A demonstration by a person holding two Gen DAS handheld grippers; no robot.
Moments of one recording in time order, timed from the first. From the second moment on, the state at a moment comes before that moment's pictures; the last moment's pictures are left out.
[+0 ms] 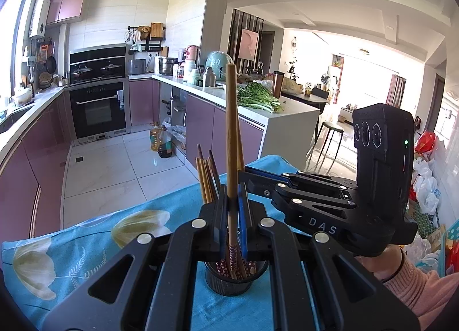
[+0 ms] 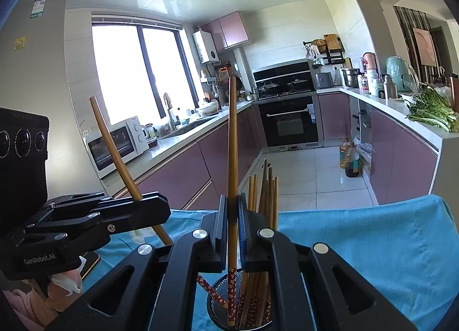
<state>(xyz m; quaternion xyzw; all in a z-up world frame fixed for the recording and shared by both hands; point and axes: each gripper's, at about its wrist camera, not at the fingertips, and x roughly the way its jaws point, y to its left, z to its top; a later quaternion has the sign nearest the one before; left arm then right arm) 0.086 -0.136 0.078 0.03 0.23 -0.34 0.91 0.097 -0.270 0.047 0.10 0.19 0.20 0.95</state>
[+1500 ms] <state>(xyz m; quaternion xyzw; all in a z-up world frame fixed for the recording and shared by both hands) 0.104 -0.156 0.064 0.05 0.29 -0.33 0.90 0.114 -0.264 0.016 0.11 0.22 0.18 0.95</state>
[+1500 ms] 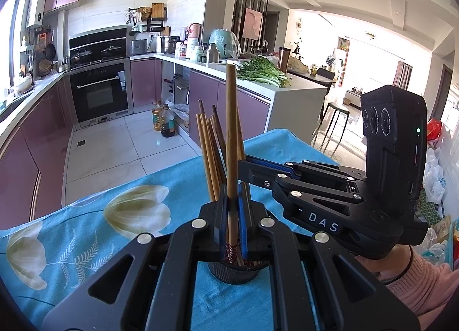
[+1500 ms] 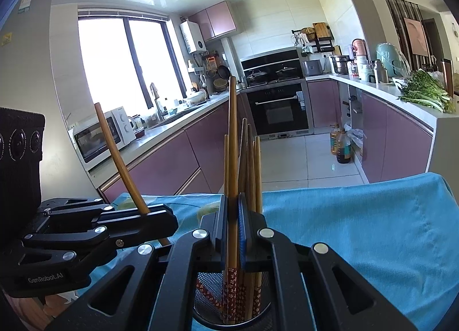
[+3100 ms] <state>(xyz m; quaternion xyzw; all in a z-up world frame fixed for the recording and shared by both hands) 0.145 -0.168 0.027 0.06 0.33 -0.33 0.88 0.131 -0.263 -0.011 0.10 0.27 0.17 0.94</state>
